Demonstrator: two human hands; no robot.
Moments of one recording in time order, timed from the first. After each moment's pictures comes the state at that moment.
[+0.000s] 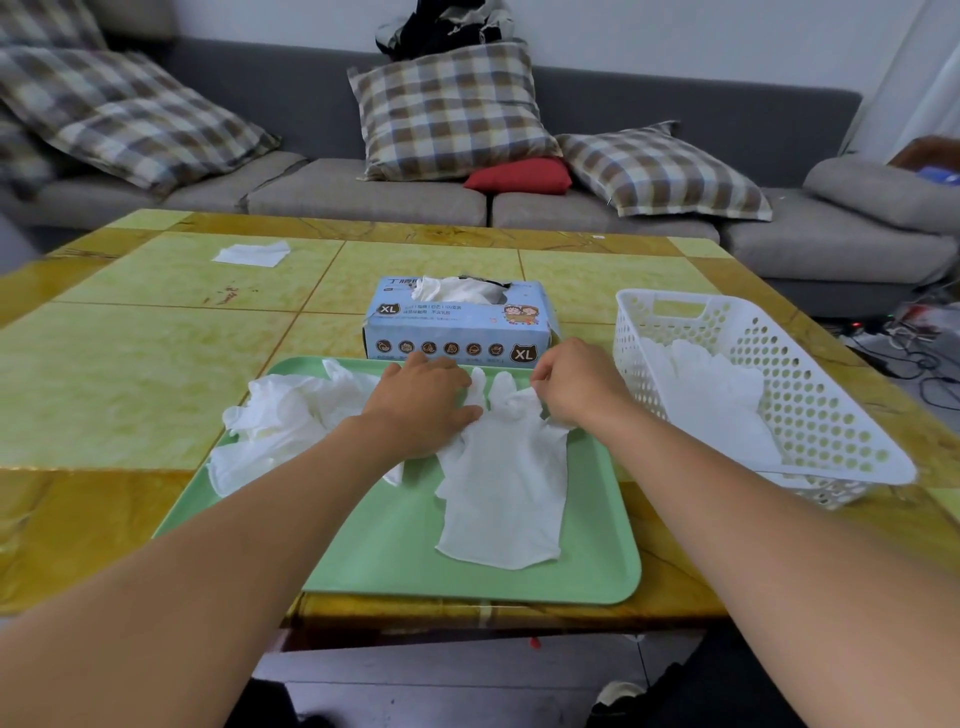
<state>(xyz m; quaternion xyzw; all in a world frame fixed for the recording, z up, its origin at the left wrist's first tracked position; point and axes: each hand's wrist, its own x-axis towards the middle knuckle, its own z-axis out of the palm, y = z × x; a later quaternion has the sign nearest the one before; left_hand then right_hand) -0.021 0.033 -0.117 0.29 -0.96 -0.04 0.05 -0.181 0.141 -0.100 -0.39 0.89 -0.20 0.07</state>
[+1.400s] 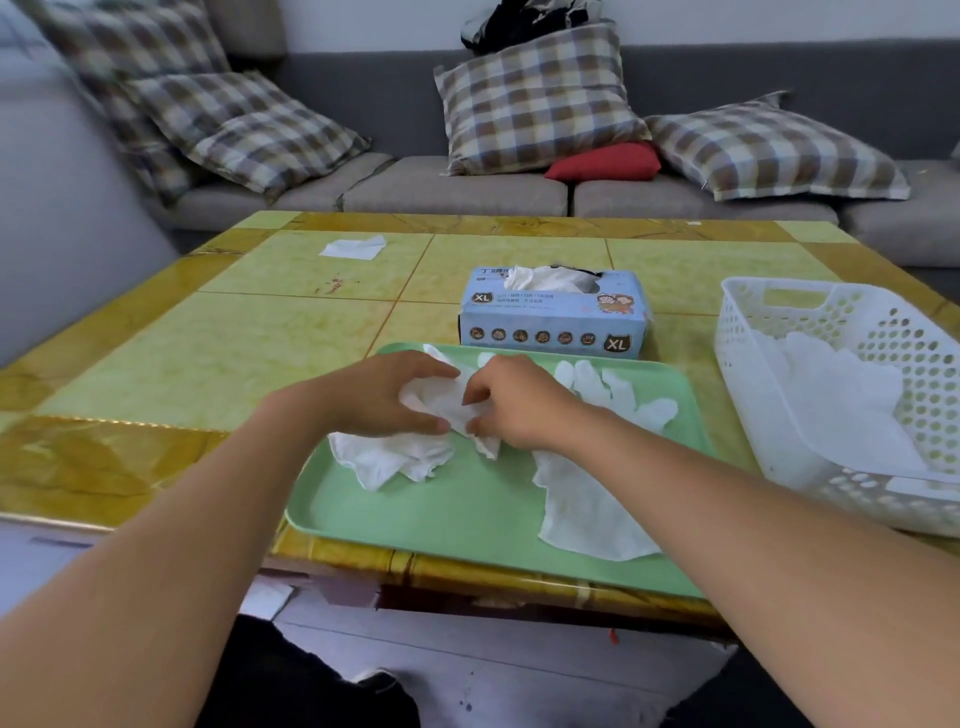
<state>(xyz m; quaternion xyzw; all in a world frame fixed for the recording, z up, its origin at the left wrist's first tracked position) 0.106 -0.015 -0.085 0.31 -0.93 -0.20 -0.02 -0.068 0.087 -0.103 -0.65 0.72 -0.17 0.14</state>
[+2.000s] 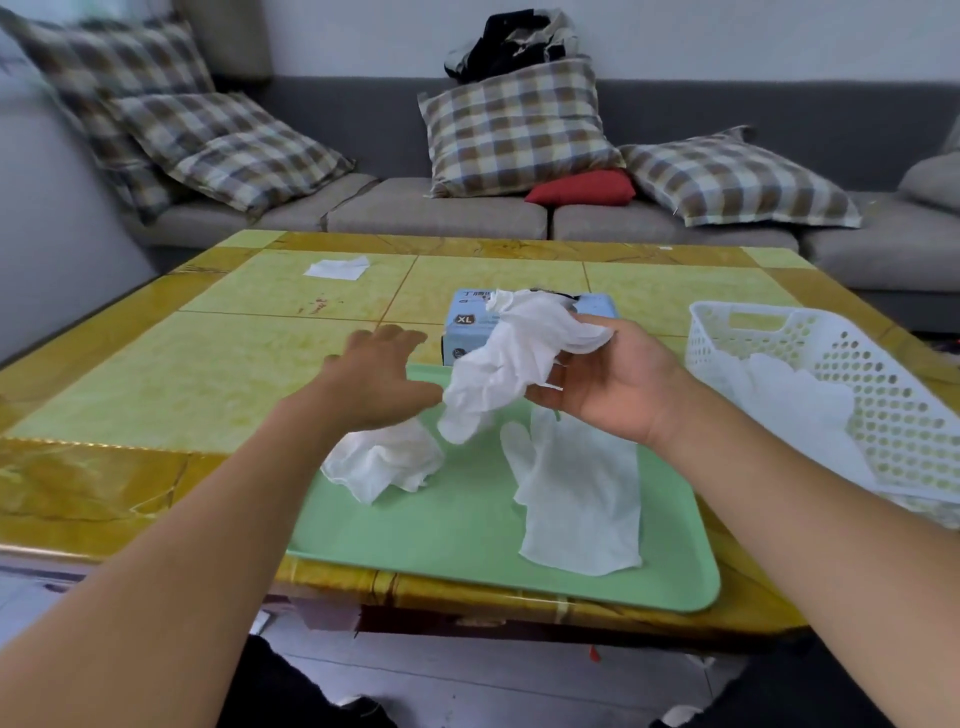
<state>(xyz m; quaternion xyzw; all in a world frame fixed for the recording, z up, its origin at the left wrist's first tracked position) 0.086 0.000 -0.058 0.41 -0.89 -0.17 0.06 -0.118 0.144 -0.044 -0.23 0.40 -0.64 0.61</state>
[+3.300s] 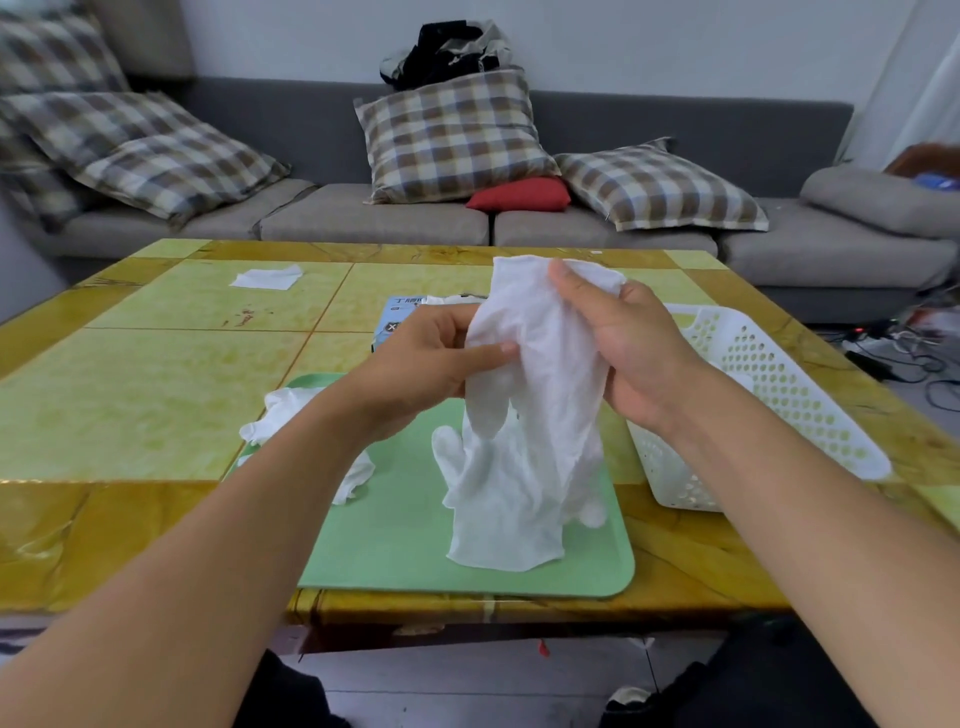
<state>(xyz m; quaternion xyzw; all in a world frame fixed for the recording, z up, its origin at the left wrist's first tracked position) 0.010 0.079 -0.027 0.14 -0.75 -0.61 0.21 -0.138 0.198 -0.008 -0.32 0.53 -0.72 0.33</state>
